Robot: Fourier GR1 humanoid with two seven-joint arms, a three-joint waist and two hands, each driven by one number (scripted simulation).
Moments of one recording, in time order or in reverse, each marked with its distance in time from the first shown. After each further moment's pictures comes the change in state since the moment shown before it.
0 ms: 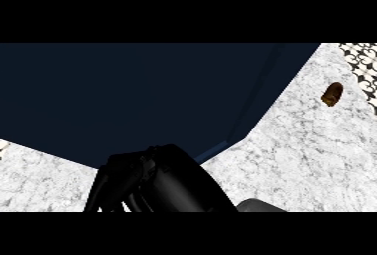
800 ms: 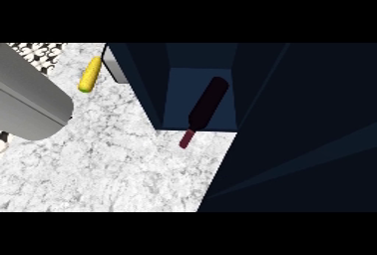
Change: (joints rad) left arm -0.164 -0.017 -0.270 -0.023 -0.111 0.284 -0.038; right arm 0.663 -0.023 -0.079 -0.461 -0.125 0.467 -0.003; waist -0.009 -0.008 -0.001
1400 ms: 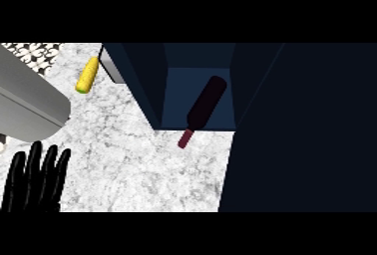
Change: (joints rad) left arm -0.331 -0.144 -0.334 0.085 -0.170 0.278 0.085; right arm 0.150 -0.137 -0.340 0.015 -0.225 0.201 -0.127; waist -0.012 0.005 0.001
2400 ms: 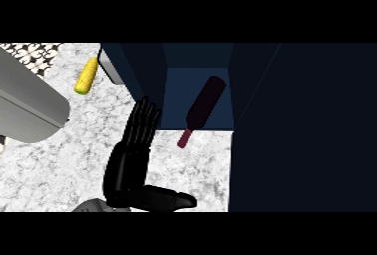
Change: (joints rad) left arm -0.538 -0.312 -0.207 0.456 0.010 0.055 0.075; right arm -0.083 0.094 -0.310 0.063 0.072 -0.177 -0.171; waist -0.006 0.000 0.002
